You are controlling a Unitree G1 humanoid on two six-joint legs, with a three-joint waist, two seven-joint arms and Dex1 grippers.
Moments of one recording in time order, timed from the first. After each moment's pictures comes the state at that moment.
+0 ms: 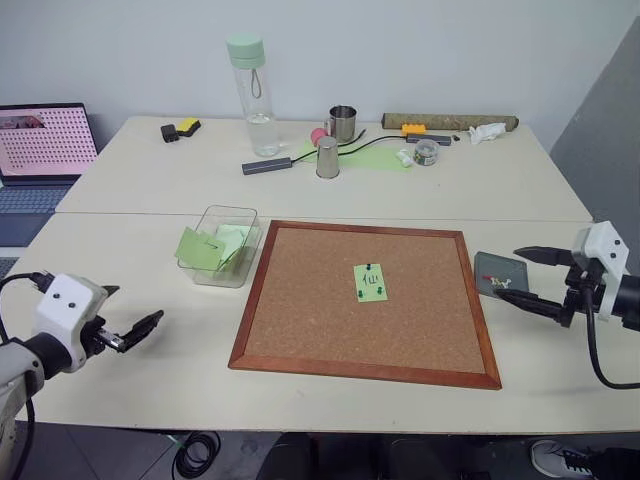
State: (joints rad) left arm 0.22 0.88 0.51 -0.09 -0.35 0.28 -0.76; right arm -0.10 -0.99 -0.29 -0.10 0.47 0.35 1.09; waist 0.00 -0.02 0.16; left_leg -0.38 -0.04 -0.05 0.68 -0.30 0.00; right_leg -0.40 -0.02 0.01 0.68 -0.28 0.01
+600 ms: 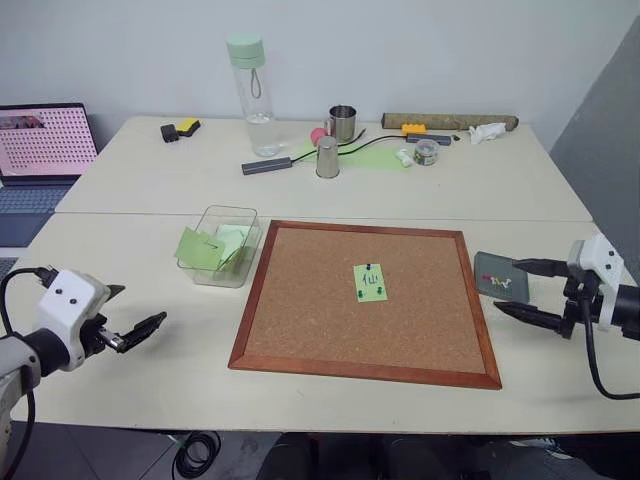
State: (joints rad) left arm 0.23 0.90 0.51 -0.12 -0.35 0.34 -0.83; right arm -0.02 -1.00 -0.30 -0.13 0.47 0.38 1.14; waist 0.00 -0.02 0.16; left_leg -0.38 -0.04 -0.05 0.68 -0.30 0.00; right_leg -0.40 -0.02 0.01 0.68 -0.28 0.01
